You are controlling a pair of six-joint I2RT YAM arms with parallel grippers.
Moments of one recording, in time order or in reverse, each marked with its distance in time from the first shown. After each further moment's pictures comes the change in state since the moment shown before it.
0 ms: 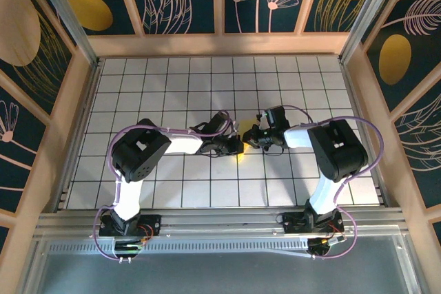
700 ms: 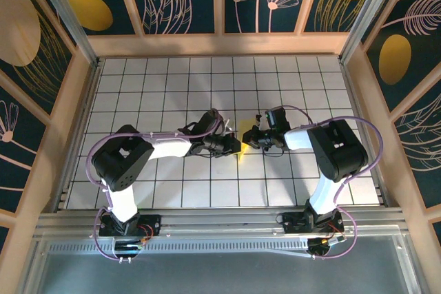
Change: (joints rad) left arm 0.023 -0.162 -0.118 0.055 0.141 -0.113; right arm 0.000 0.003 -0.026 0.056 -0.014 -0.053
